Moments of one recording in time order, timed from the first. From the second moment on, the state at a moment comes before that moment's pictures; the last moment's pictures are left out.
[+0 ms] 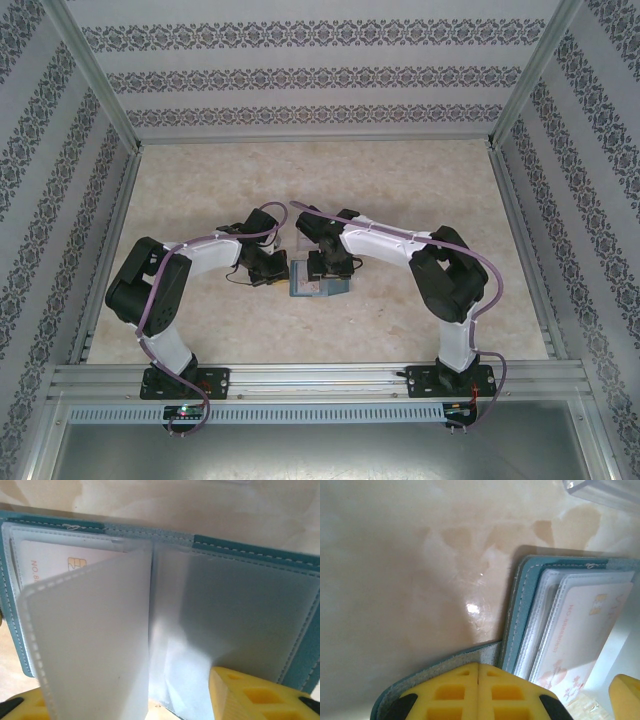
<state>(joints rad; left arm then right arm) -0.44 1.72 0.92 -0.46 0.42 -0.69 0.79 1.92 1.36 -0.89 -0.08 0.73</state>
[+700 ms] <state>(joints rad) -0.44 1.72 0.92 -0.46 0.42 -0.69 0.77 1.85 1.25 -0.72 -0.22 0.77</state>
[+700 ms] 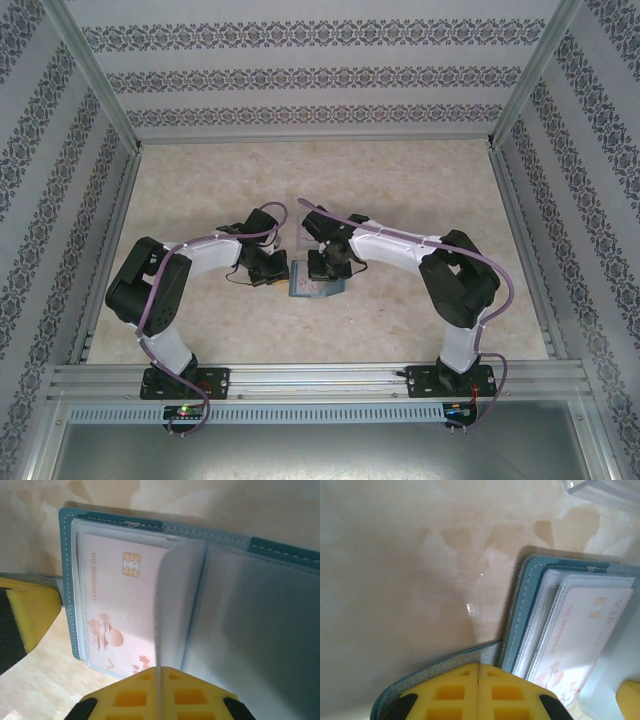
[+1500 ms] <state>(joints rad) -0.44 1.72 0.92 -0.47 0.42 -0.69 0.72 1.83 1.20 -0.78 -0.13 0.70</state>
